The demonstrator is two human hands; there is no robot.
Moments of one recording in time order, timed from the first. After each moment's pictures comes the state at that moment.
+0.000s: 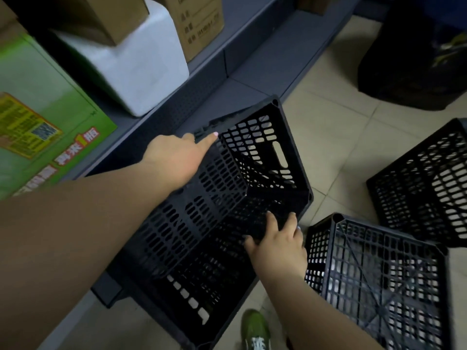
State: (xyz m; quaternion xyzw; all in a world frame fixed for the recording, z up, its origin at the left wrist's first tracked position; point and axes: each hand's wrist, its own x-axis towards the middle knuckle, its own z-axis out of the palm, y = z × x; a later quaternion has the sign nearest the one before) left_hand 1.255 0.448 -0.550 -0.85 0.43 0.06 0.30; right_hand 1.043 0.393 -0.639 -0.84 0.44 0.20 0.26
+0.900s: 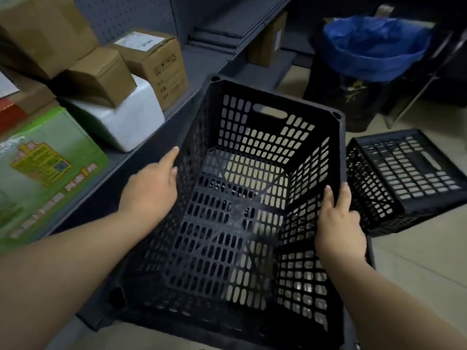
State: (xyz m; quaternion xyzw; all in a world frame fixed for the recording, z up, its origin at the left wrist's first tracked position) left_hand 1.139 0.494 -0.450 -0.92 0.36 0.02 -0.13; right_hand 0.892 0.314 -0.505 -0.84 0.54 0.07 0.06
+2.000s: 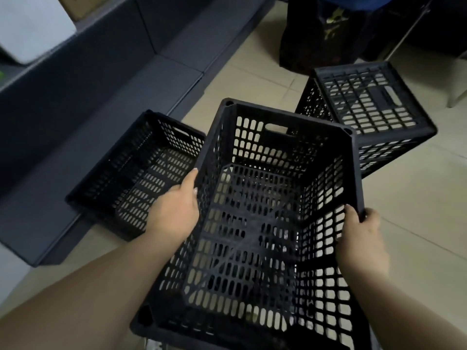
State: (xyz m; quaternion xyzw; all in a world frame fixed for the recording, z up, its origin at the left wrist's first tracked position) left_hand 0.875 0.416 -0.618 -0.93 0.32 0.13 -0.12; right_hand 0.629 0.243 -0.609 -0.78 0.59 0.11 0.15
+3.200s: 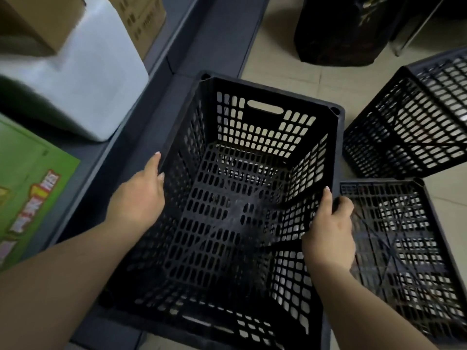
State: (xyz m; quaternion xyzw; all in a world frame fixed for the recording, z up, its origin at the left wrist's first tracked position) left_hand 1.334 0.521 -0.633 -0.91 0.38 0.12 -0.07; right_hand 1.055 0.409 -0.660 -0.73 0.67 0.04 0.16
